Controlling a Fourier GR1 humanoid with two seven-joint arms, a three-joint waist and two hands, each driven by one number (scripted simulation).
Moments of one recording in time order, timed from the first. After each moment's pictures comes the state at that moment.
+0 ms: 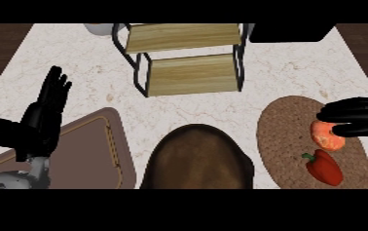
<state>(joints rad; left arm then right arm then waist) -0.08 0.45 -0.17 -1.63 0.30 0.41 0.06 -0.30 -1.01 -0.01 -1.91 -0.29 0.97 -0.15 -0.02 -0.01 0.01</state>
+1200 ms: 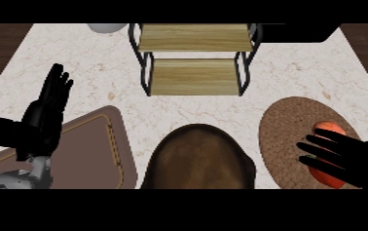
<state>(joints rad) -0.08 0.41 -0.15 -1.67 0.24 0.38 0.11 0.14 -0.97 0.13 -2.00 0.88 0.42 -0.60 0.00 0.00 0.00</state>
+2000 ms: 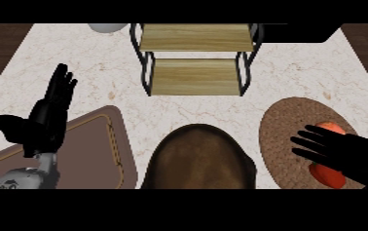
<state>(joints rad) -0.09 0.32 -0.08 -1.62 0.16 0.31 0.10 0.07 -0.78 0.15 -1.71 1.11 0.31 -0.78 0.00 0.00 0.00</state>
